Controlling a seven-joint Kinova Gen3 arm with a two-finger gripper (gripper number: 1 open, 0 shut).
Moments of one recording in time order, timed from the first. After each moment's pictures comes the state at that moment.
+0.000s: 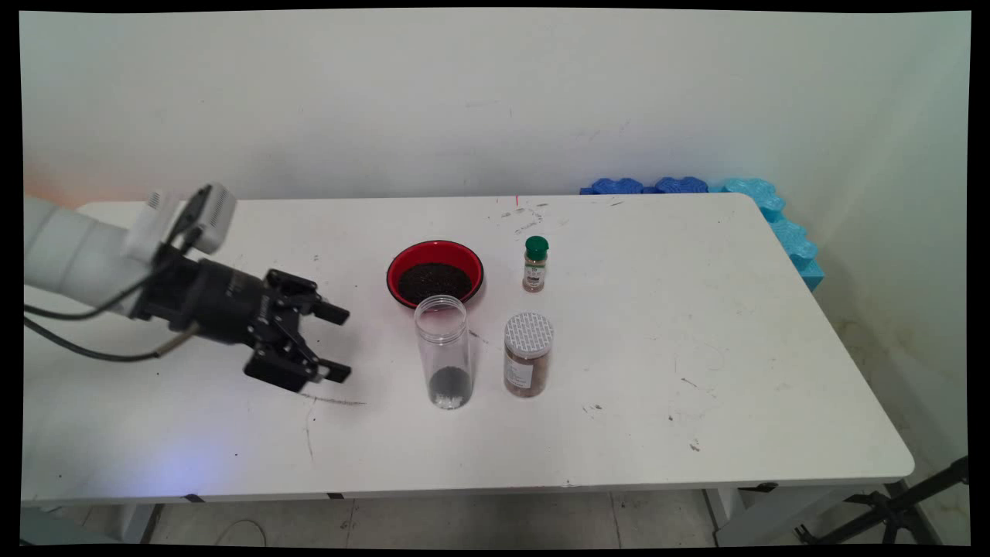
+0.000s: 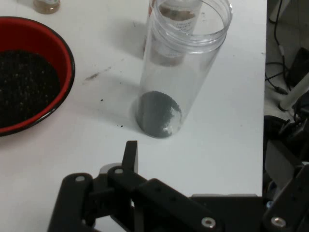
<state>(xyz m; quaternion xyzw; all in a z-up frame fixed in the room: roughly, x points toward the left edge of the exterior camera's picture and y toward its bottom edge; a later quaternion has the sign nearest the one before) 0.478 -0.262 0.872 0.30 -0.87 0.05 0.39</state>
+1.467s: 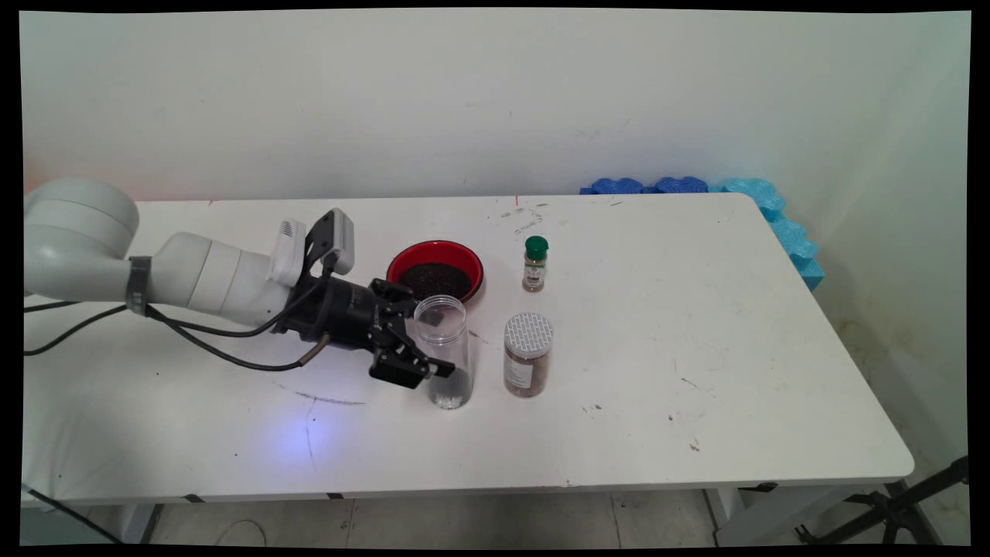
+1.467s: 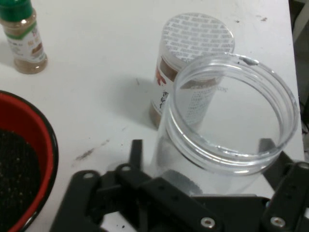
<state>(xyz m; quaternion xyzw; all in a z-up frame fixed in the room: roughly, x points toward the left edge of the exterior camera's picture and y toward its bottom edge) 0.398 -0.314 0.813 0.28 -0.86 0.07 0.43</state>
